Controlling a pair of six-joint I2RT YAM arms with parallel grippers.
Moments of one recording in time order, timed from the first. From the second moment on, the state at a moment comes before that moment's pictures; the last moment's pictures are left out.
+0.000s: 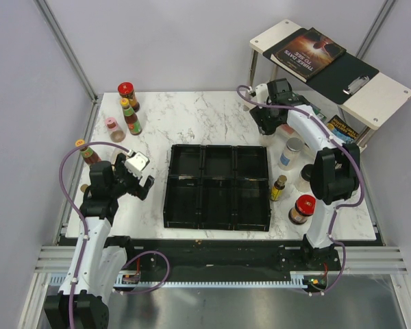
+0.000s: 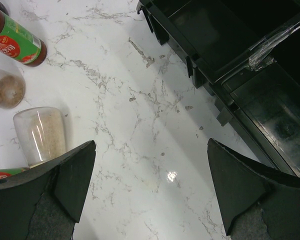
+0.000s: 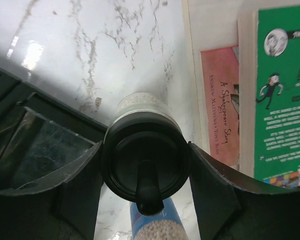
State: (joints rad) left arm 0.05 0.70 0.52 -0.36 0.47 0.55; right arm 0.23 1.95 1.70 -0.70 -0.02 -0.33
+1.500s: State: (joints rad) left arm 0.06 0.69 0.52 -0.37 0.48 0.55; right arm 0.37 1.70 1.39 -0.69 -0.14 -0.41
